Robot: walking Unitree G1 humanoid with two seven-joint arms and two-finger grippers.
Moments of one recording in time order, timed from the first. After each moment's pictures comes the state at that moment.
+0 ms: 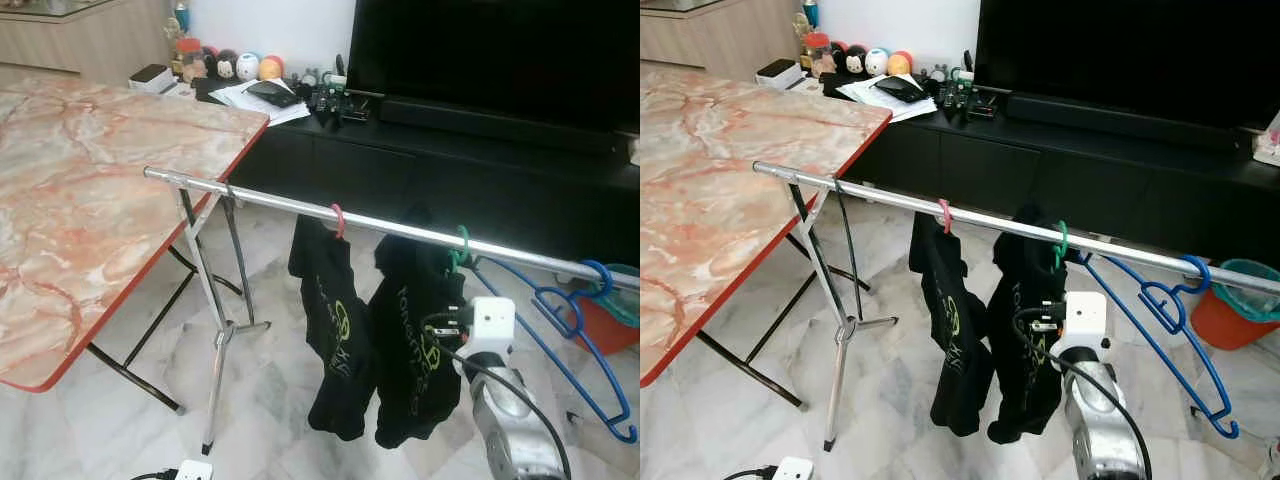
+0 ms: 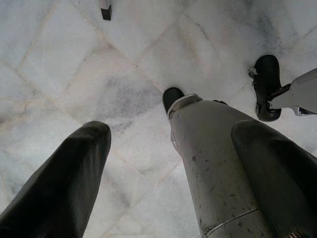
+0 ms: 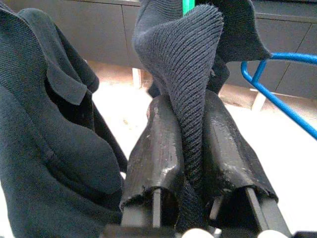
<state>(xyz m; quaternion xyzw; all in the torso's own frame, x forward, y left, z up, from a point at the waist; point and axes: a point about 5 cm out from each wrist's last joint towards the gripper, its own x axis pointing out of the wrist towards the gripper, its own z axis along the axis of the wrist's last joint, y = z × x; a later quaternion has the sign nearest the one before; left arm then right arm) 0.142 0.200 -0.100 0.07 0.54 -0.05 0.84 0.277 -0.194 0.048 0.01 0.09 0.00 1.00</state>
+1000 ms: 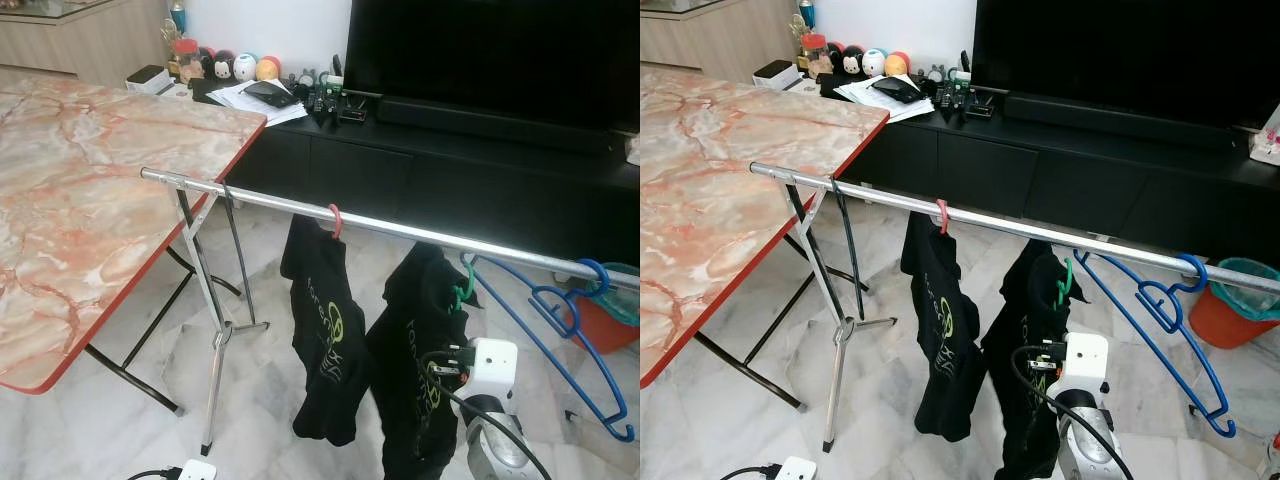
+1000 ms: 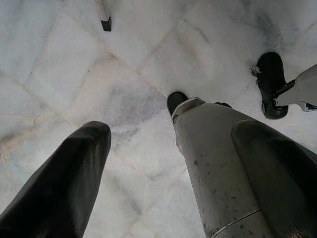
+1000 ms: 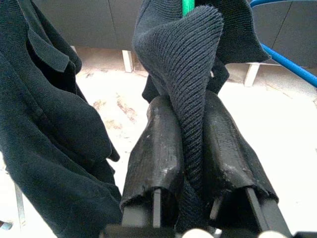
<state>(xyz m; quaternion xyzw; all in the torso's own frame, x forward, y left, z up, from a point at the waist) 0.139 0.200 -0.100 0.10 0.53 -0.07 0.84 0.241 -0.189 0.023 0.03 0.12 -0.03 0.99</state>
